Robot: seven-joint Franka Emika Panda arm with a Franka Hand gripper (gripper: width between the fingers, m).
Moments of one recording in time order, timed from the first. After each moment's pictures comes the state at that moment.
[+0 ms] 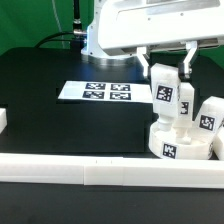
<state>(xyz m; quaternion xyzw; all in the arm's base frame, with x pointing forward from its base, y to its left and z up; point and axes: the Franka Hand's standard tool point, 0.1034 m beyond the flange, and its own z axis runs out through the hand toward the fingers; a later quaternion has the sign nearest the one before) 0.596 0.049 0.120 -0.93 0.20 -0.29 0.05</state>
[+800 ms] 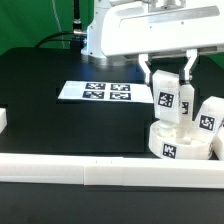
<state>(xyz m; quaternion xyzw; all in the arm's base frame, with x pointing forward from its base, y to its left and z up) 0.581 0.053 0.104 -0.94 0.19 -0.29 0.04</state>
